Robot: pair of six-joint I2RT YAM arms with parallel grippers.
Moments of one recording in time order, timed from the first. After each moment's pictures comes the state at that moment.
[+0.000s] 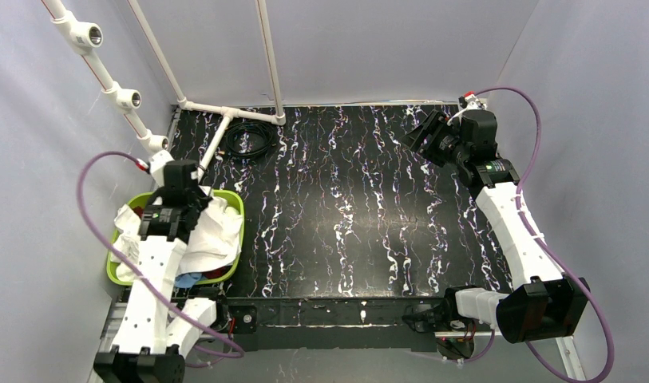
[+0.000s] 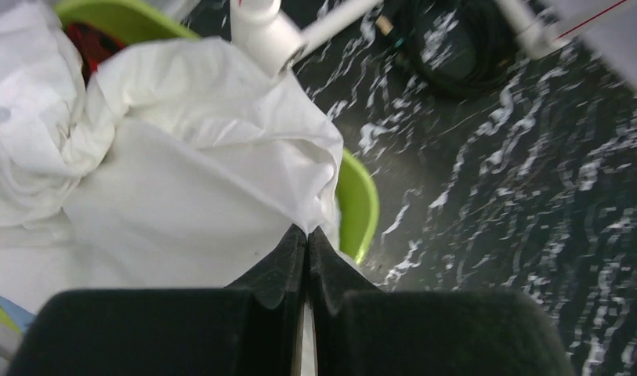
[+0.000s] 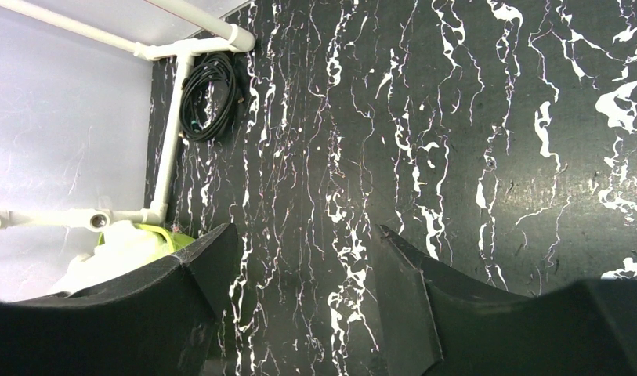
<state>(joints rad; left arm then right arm) -0.05 0.87 1.09 -0.91 -0.43 -0.57 0.16 1.20 1.16 -0.40 -0.28 0.65</state>
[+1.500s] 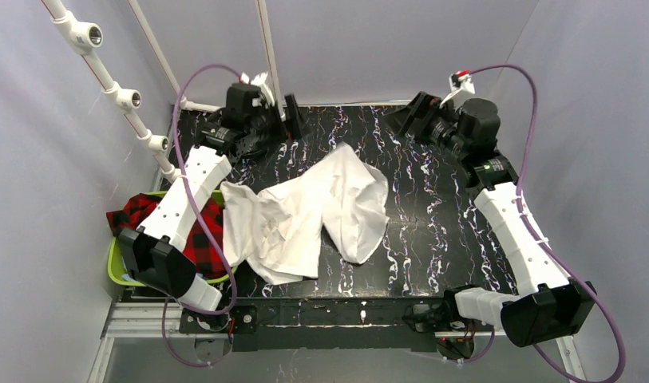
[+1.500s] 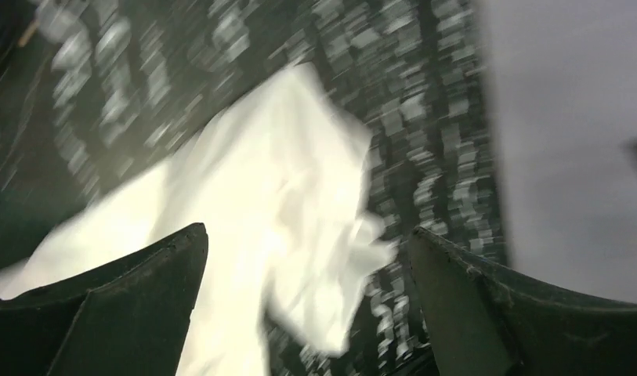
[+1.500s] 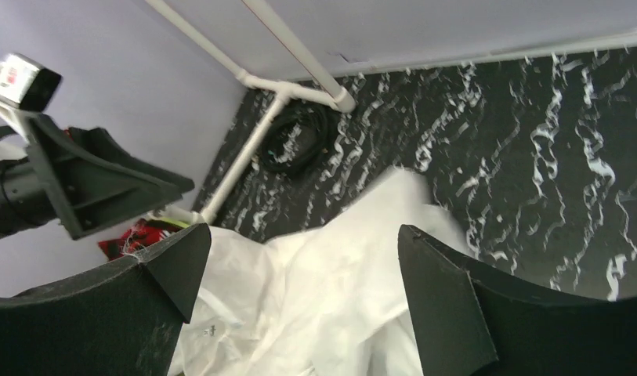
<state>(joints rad) -0.38 1.50 1.64 -0.53 0.26 -0.54 0.26 1.19 1.26 -0.18 -0.35 0.58</state>
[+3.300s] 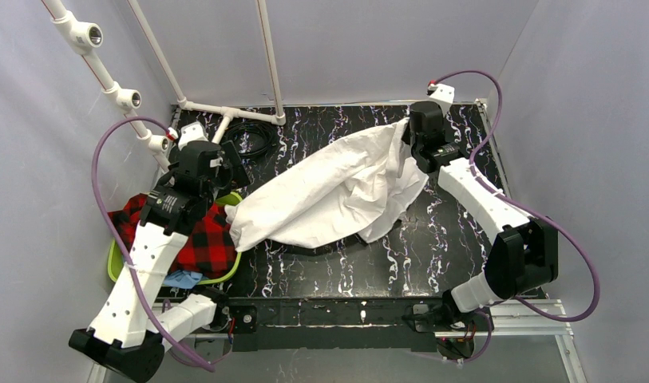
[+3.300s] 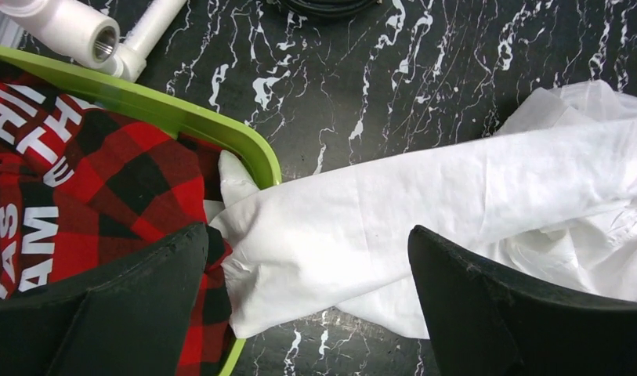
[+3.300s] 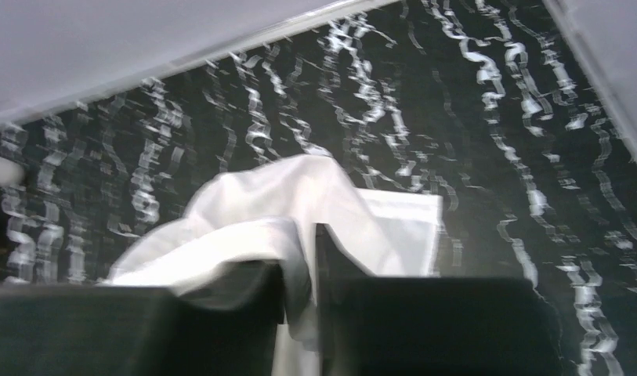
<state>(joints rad) -0.36 0.98 1.26 -0.95 -0.41 -0.55 0.39 1.48 1.24 -0.19 0.49 0.40</state>
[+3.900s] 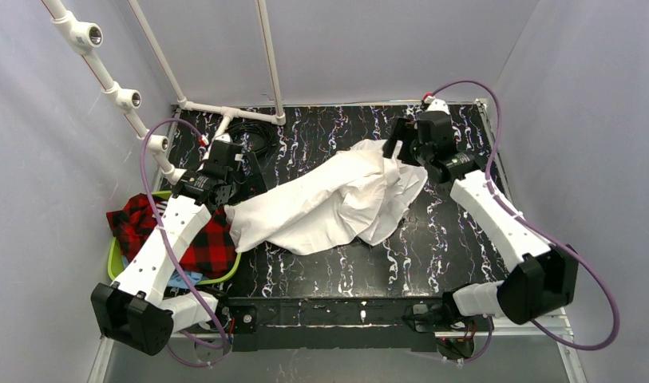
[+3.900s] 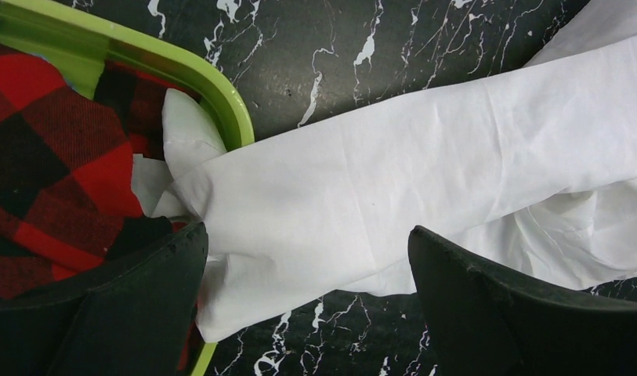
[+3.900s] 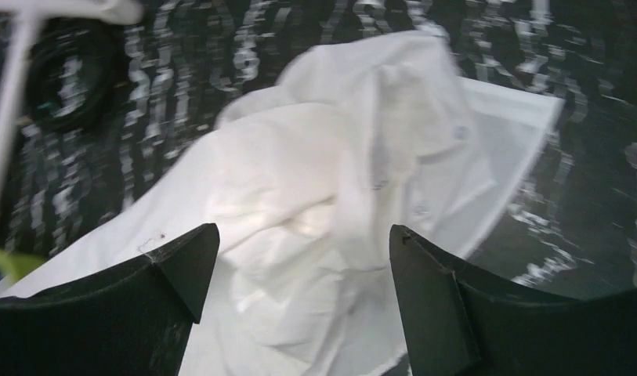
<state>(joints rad) -0.34 1.16 1.13 -0.89 -0.25 -0.58 0.41 1.33 1.21 -0.44 0.13 0.47</state>
